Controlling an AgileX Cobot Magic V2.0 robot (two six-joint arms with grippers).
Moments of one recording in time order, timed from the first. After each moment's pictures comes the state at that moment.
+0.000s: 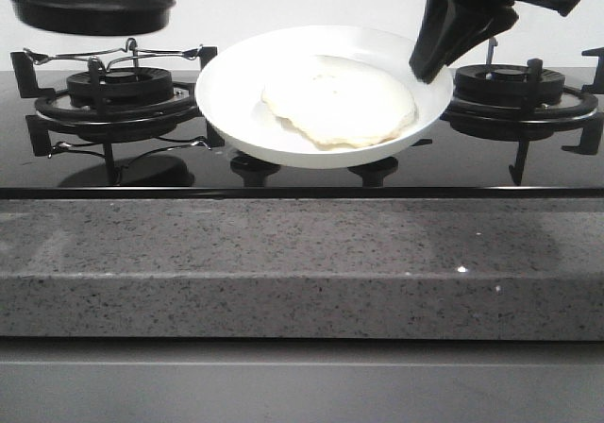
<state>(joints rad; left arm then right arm) 0.36 1.97 -1.51 -1.67 1.00 0.71 0.31 1.61 -1.35 0.30 0.77 -0.09</state>
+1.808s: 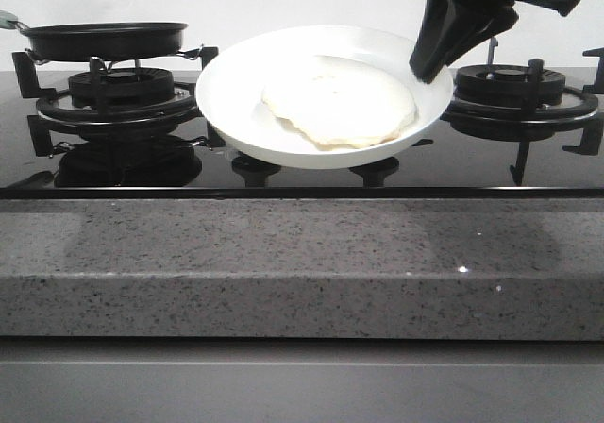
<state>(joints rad) 0.39 1.73 -1.69 -0.87 1.09 0.49 0.31 1.61 -1.35 0.30 0.77 -0.09</state>
